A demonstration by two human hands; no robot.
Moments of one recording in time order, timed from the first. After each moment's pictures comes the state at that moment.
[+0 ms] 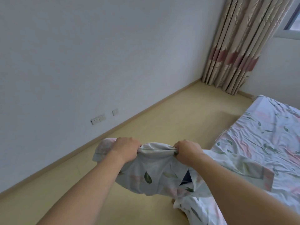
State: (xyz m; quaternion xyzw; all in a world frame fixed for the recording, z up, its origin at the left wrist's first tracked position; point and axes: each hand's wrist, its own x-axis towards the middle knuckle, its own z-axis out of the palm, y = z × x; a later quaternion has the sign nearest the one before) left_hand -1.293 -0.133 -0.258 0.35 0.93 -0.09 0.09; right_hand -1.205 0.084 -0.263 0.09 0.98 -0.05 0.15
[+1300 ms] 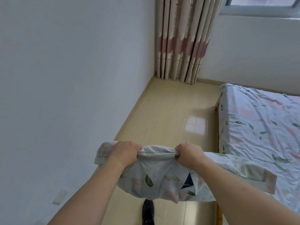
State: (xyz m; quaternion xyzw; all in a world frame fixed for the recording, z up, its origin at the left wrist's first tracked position) left_hand -1.935 0.252 -0.322 0.56 0.82 -0.10 0.09; right_hand -1.748 0.403 -0.320 0.33 0.92 -0.13 0.17
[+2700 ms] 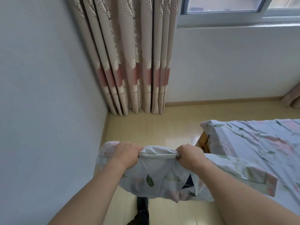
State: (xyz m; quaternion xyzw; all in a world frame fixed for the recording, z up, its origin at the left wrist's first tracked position) left_hand -2.358 1.135 -0.345 0.72 0.68 -0.09 0.06; right_hand -2.120 1.201 -0.338 0.51 0.84 -0.14 0.12
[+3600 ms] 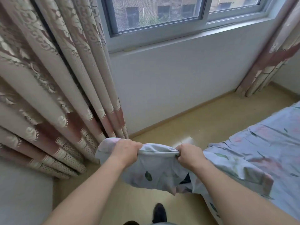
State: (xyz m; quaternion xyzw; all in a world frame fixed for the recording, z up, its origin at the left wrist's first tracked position) left_hand -2.300 1.724 -0.333 0.85 0.51 -0.13 0.02; right_hand -2.056 1.688 -0.345 0.70 0.69 -0.18 0.06
